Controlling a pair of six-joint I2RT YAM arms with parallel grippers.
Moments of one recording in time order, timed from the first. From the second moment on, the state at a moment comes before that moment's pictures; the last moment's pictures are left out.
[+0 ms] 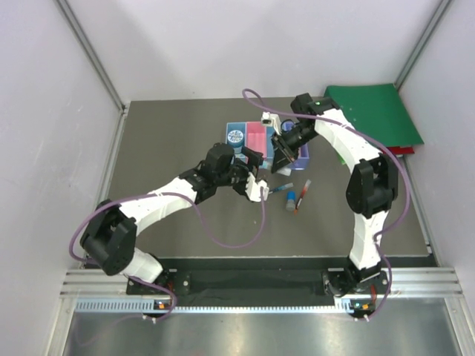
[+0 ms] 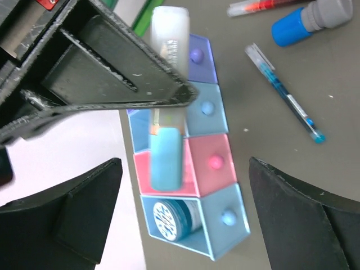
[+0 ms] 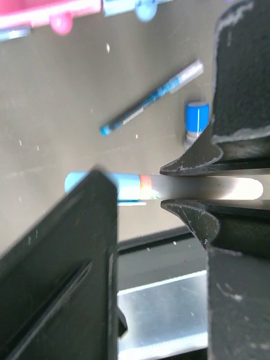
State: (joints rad) left arm -0.71 1.48 0.99 0.01 0.43 1.31; right arm 0.38 2.01 1.88 -1.32 -0.87 -0.65
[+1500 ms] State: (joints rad) left arm -0.70 1.77 1.17 -0.14 0.26 0.76; right arm 0.28 2.13 1.79 -0.56 0.04 -0.11
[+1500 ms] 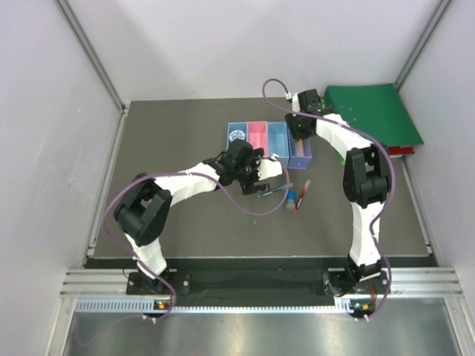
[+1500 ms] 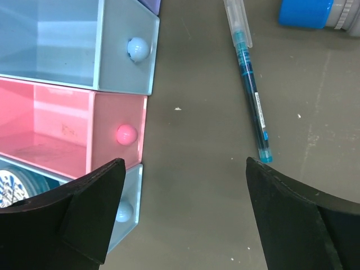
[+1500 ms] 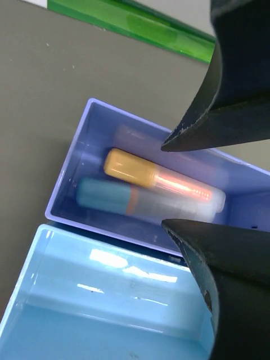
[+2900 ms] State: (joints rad) left arm -0.71 2.01 1.34 -0.30 0.45 0.70; right arm 0.21 1.79 1.89 -0.59 0.19 -0.24
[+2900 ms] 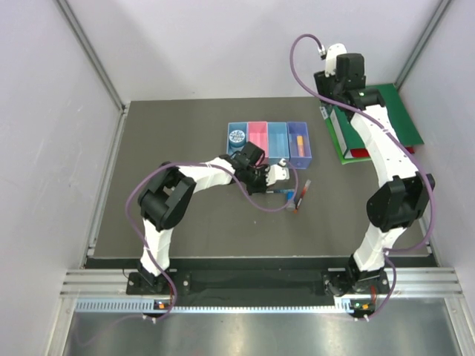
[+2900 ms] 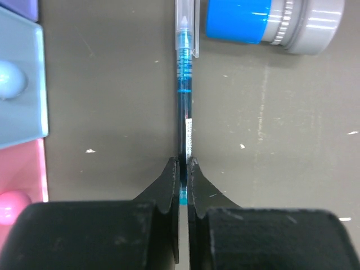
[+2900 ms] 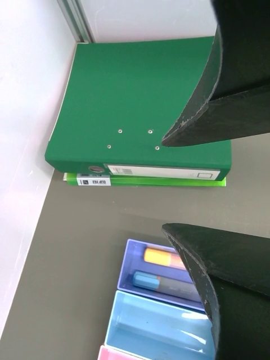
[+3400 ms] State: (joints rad) left arm -0.72 1.86 1.36 -0.32 0.28 0.56; right arm 0.20 1.75 1.76 -0.61 0.16 -0.19
